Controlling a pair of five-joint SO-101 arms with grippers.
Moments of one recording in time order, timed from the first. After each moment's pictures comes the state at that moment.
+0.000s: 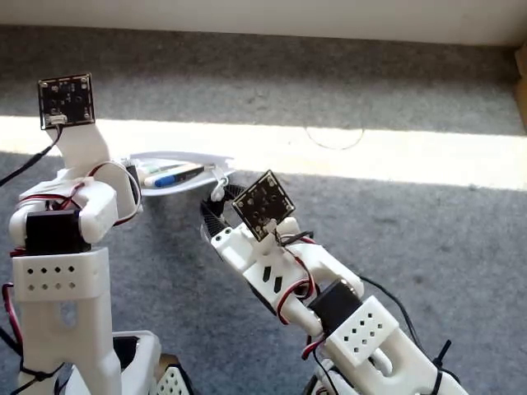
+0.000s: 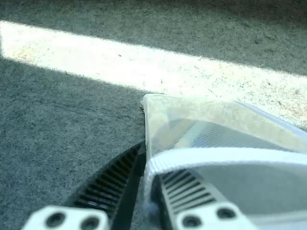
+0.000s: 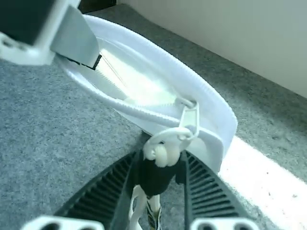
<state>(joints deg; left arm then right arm) -10.9 -43.8 25.3 74.5 11.6 -44.7 -59.3 62.1 23.3 5.7</state>
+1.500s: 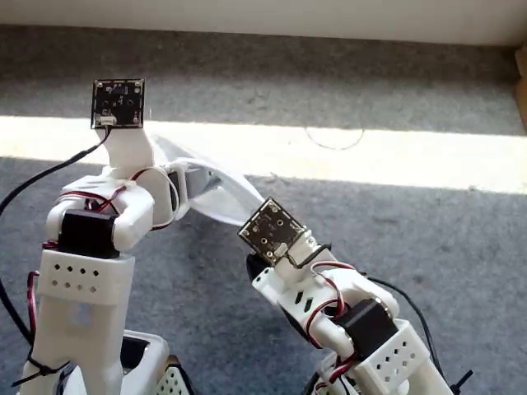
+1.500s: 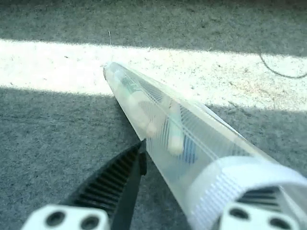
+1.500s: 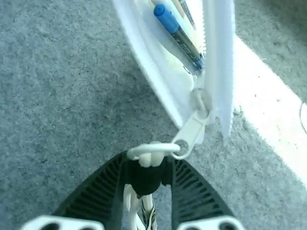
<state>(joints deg) 3.0 -43.8 27.2 71.7 16.2 -40.5 -73.2 60.4 61.6 16.7</state>
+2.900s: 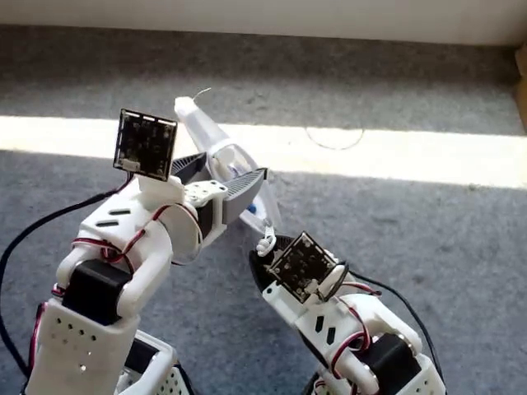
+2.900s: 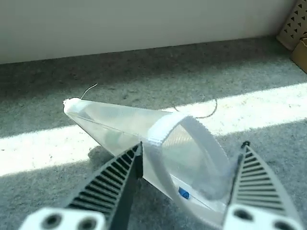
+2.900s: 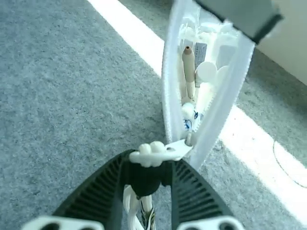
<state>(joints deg) 18.3 -59.0 35.8 59.5 12.3 -40.5 -95.3 68.3 60.4 17.4</state>
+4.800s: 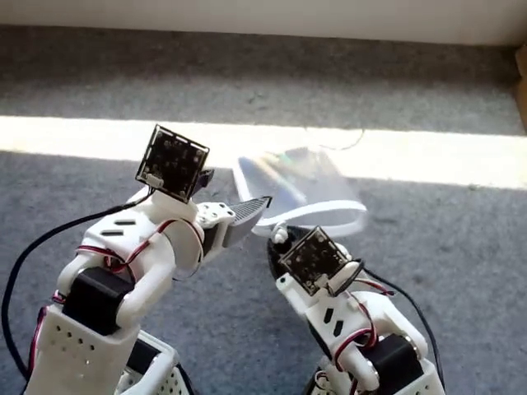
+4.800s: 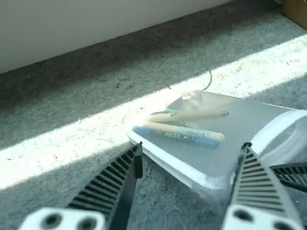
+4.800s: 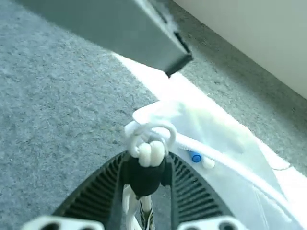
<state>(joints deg) 19.7 -61.6 37.0 64.4 2.0 -31.6 -97.0 69.5 60.4 20.8</state>
